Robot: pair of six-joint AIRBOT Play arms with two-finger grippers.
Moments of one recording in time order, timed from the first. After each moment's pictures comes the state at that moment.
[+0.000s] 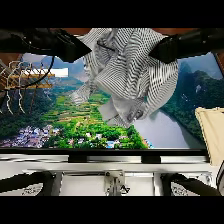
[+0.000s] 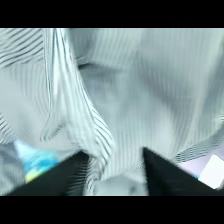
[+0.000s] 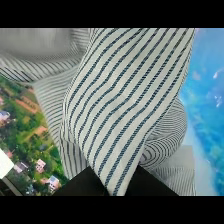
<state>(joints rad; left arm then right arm) -0.35 -1.38 2.00 1.02 -1.24 -1.22 0.11 -1.32 1.97 -0.99 1.45 1.22</state>
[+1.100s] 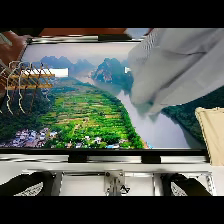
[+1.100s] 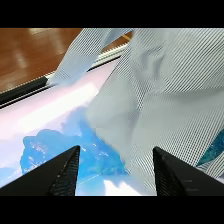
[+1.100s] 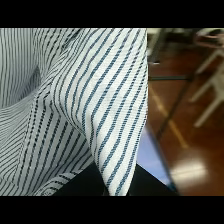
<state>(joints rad) -0.32 -1.21 2.01 1.10 -1.08 -1.27 0.11 -1.08 1.97 -2.15 1.11 1.70</state>
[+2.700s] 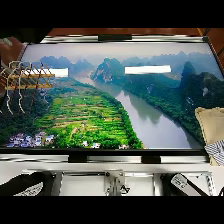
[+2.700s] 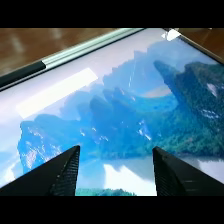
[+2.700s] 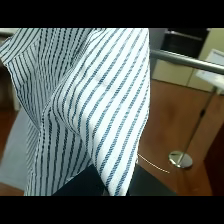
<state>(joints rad) -0.32 -1.21 2.01 1.11 -1.16 -1.27 -0.80 -1.17 1.97 -2.39 0.98 1.91</state>
